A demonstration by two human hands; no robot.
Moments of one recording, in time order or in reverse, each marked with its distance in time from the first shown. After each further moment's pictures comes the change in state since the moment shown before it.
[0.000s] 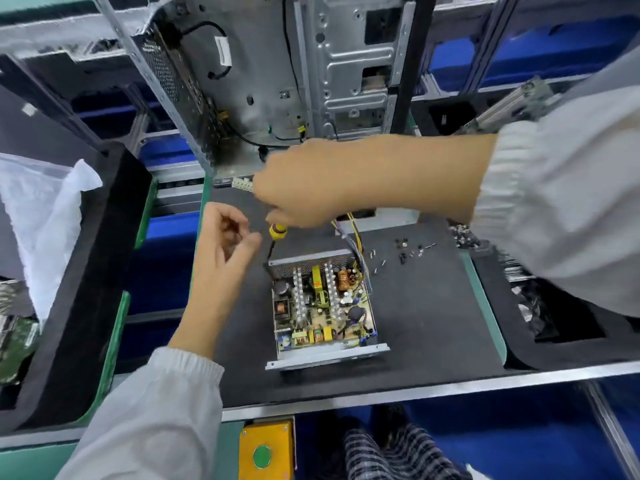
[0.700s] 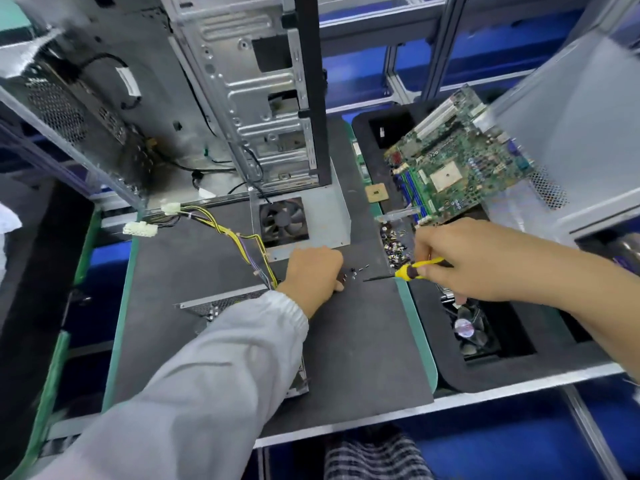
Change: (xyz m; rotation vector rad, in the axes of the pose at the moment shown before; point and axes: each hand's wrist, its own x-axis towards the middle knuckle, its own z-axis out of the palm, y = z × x) left_hand 0.052 -0.019 0.223 1.339 -0.854 0.077; right_hand -0.196 0.105 0.139 0.544 -0.127 0.537
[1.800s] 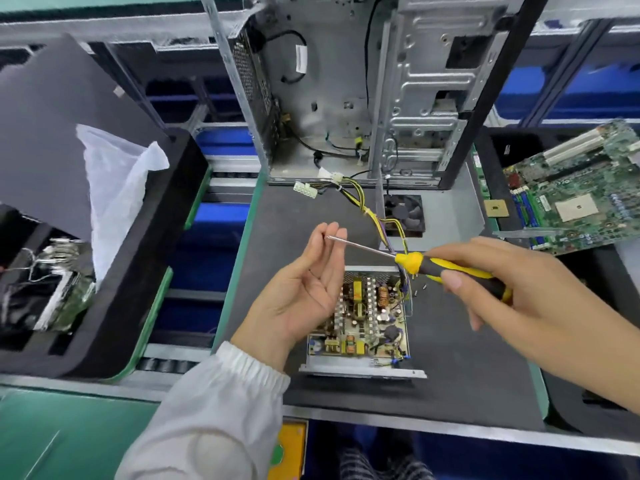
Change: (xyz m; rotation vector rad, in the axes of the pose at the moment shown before) left_hand -0.188 -0.119 -0.009 -3.109 0.124 -0.198; right_hand -0.013 -0.156 0.008 0.471 0.326 -0.392
